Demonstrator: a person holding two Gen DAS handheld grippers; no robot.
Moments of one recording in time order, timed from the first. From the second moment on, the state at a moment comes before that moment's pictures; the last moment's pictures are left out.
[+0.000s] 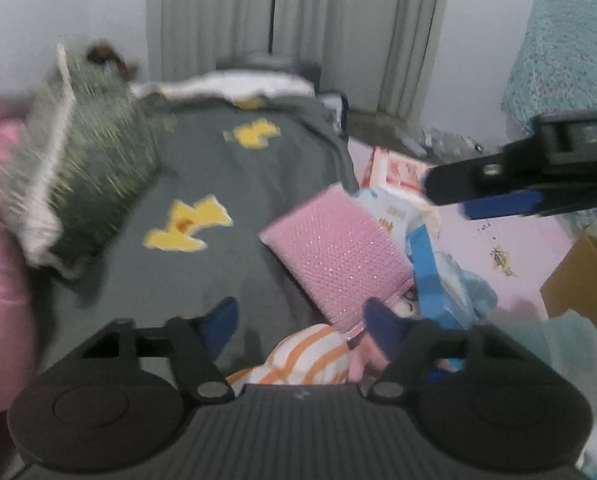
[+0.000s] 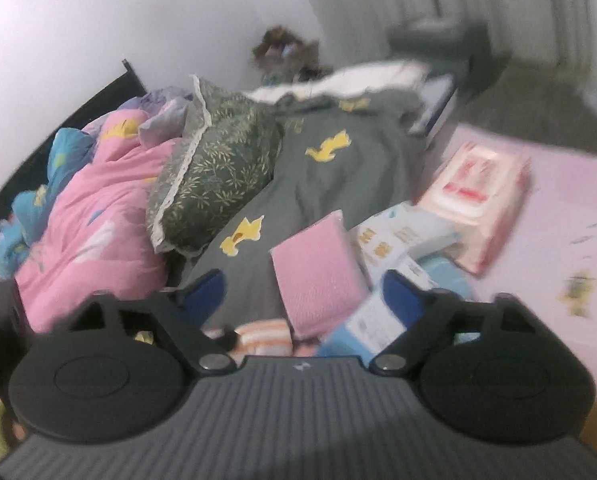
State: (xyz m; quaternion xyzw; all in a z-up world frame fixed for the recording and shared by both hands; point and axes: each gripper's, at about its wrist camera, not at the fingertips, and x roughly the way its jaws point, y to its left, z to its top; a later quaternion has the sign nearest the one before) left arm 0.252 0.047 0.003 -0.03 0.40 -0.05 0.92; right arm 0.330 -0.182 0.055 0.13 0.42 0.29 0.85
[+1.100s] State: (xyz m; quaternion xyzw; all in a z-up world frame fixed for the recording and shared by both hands) left arm 0.265 0.033 0.067 -0.15 0.38 -0.07 0.91; right arm 0.383 -0.177 0.031 0.28 0.47 0.35 0.76
